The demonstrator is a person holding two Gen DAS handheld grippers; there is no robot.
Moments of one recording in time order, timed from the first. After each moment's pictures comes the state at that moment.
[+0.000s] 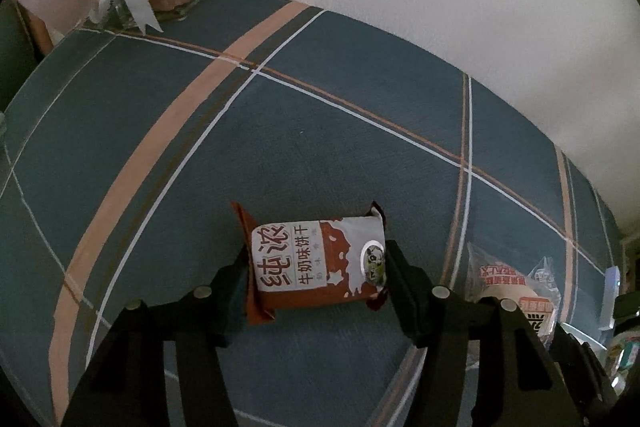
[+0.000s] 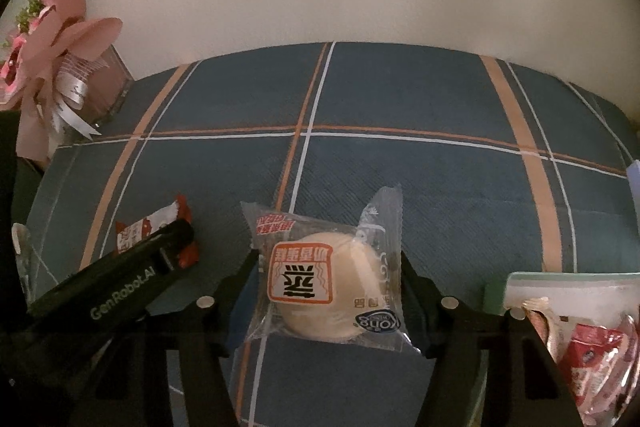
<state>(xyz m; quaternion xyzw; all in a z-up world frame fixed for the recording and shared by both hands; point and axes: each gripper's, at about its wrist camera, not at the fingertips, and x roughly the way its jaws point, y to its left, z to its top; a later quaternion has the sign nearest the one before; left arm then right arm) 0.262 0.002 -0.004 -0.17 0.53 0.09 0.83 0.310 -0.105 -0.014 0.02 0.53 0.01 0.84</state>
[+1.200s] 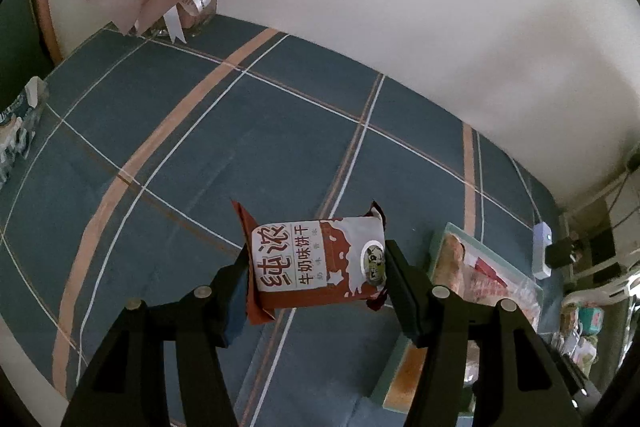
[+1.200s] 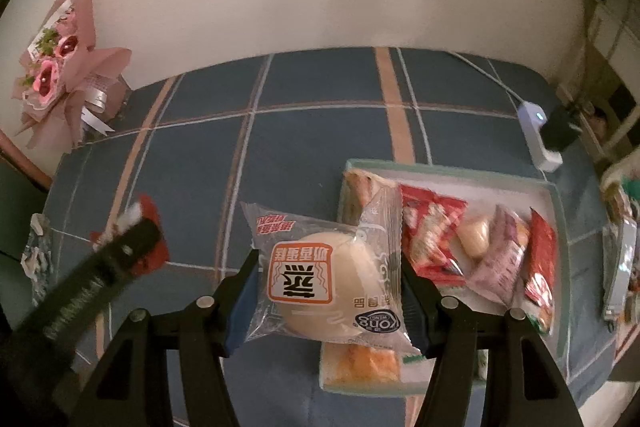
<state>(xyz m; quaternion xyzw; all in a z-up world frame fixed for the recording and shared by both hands) 0.134 -0.054 0.096 -0.20 0.50 0.05 0.84 0.186 -0.162 0.089 0.04 0.55 -0.06 0.83</state>
